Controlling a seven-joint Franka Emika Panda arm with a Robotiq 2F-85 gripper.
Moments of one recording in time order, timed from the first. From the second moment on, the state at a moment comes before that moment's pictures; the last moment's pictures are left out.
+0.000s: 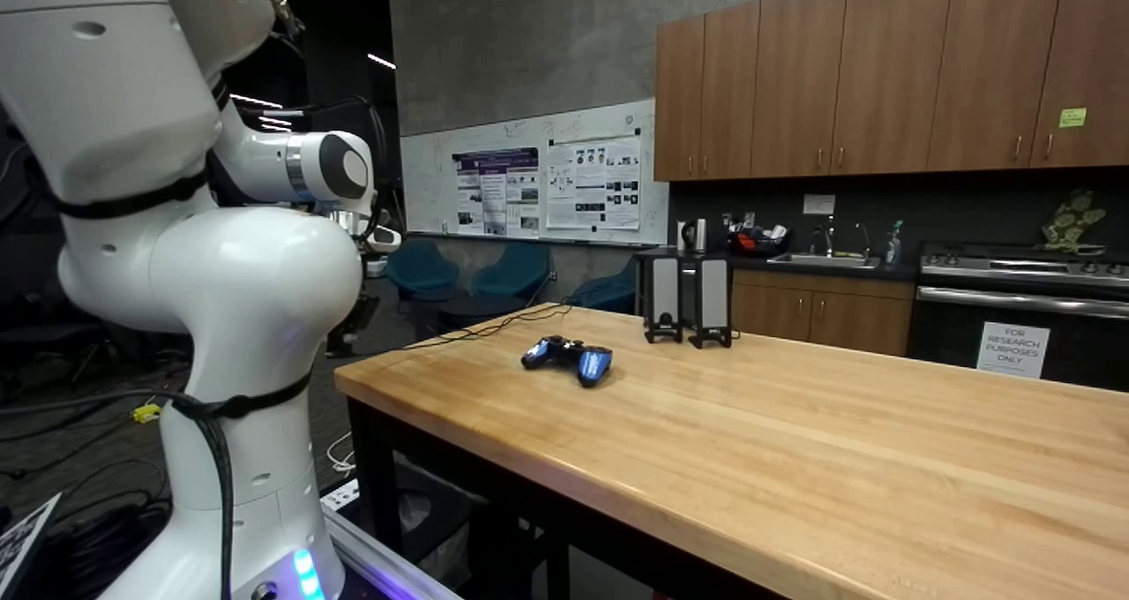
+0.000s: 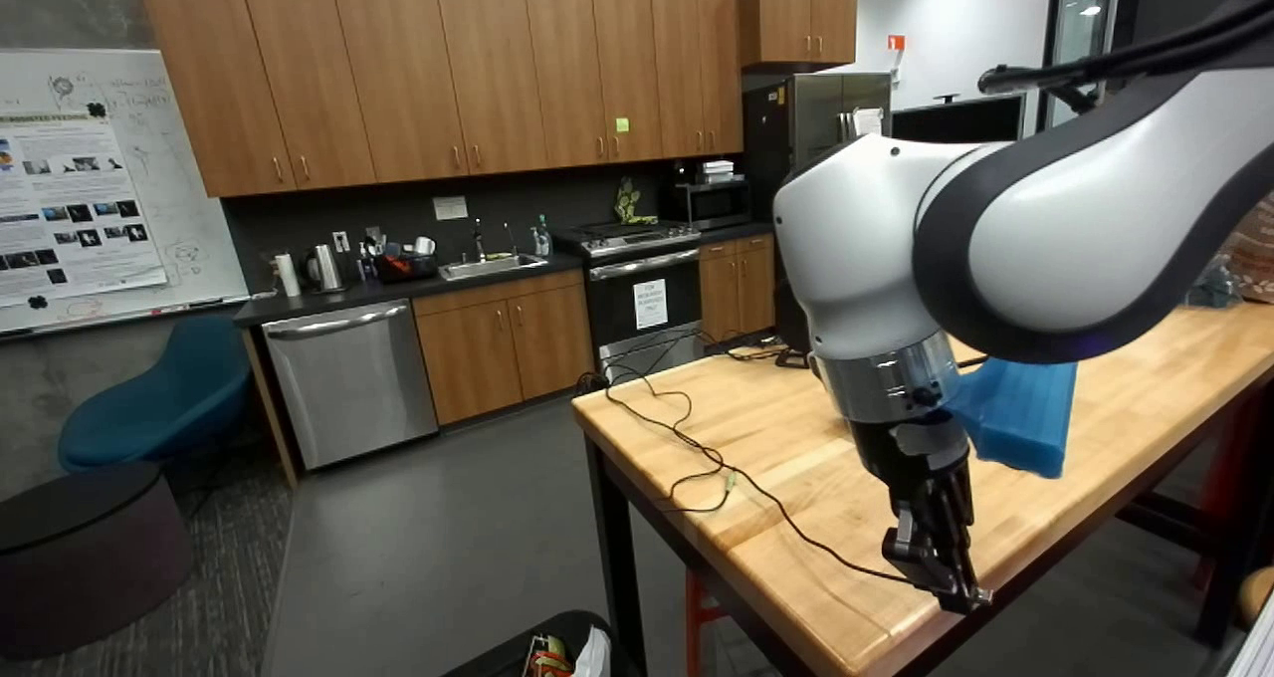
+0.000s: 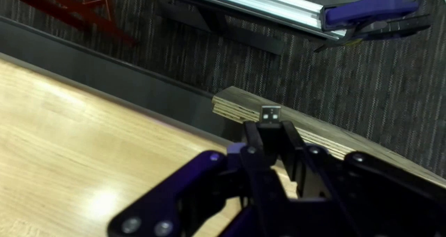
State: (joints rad) arm 0.37 -0.39 0.37 -2.71 0.18 2.05 0.32
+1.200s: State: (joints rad) arm 0.40 -0.34 0.39 -2.74 0.29 2.00 0.32
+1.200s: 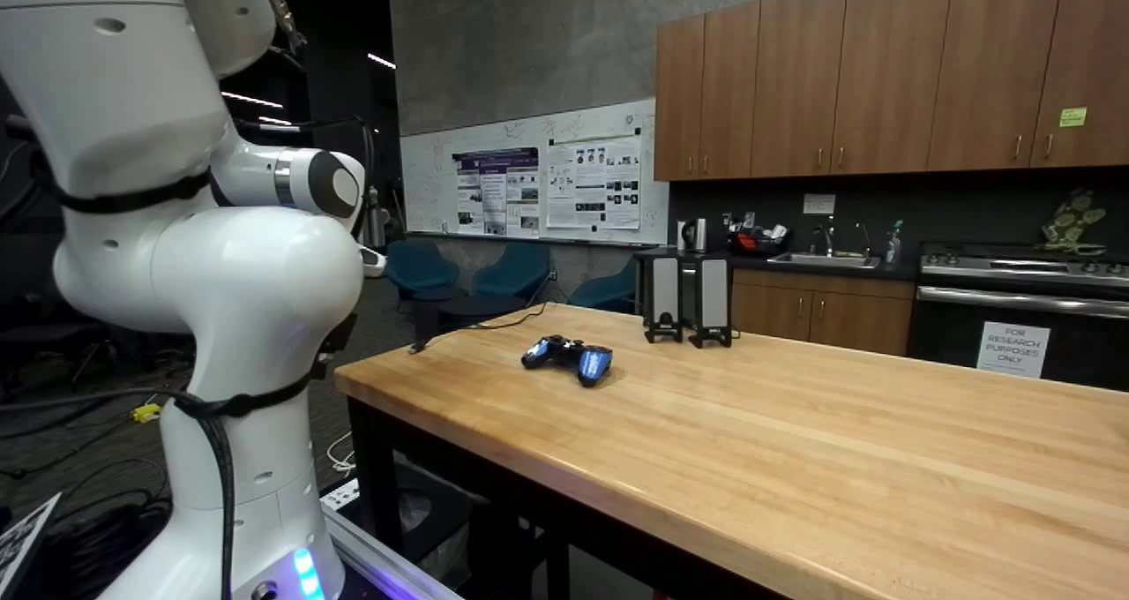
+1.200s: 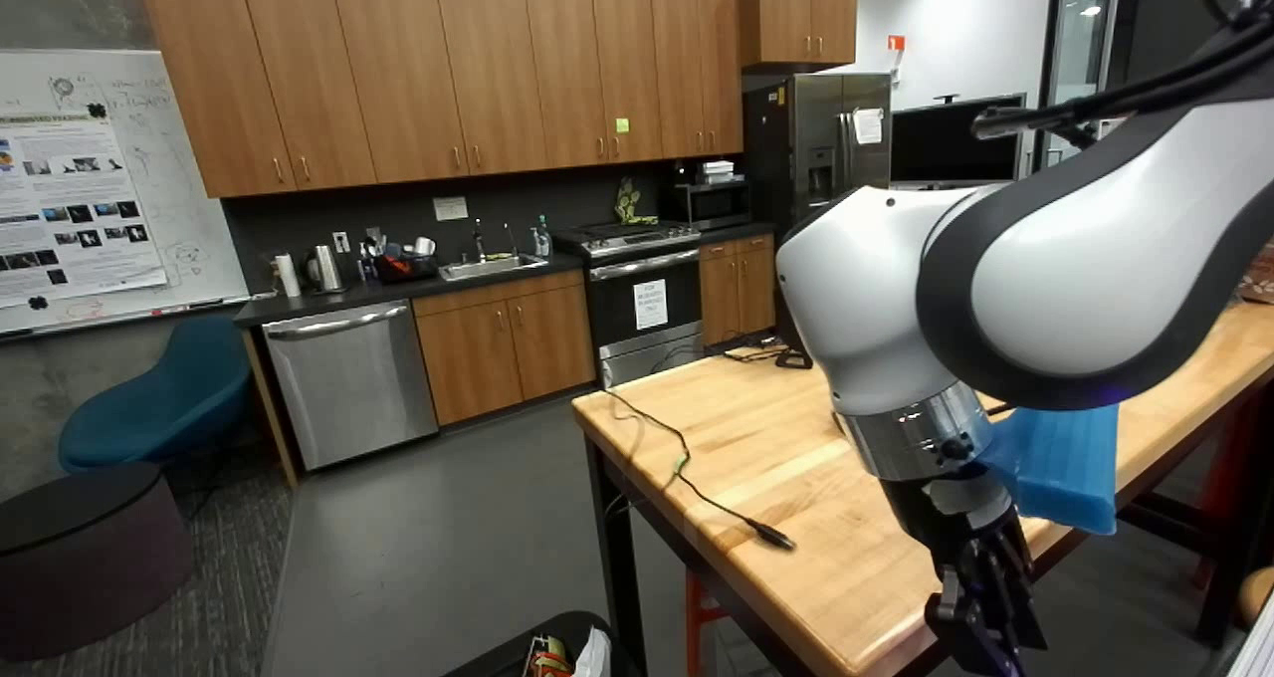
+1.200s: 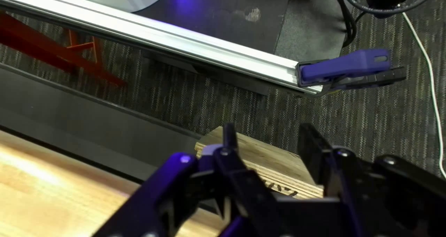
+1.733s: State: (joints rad) arm 0.40 -0.34 0.40 -2.74 0.27 2.15 0.32
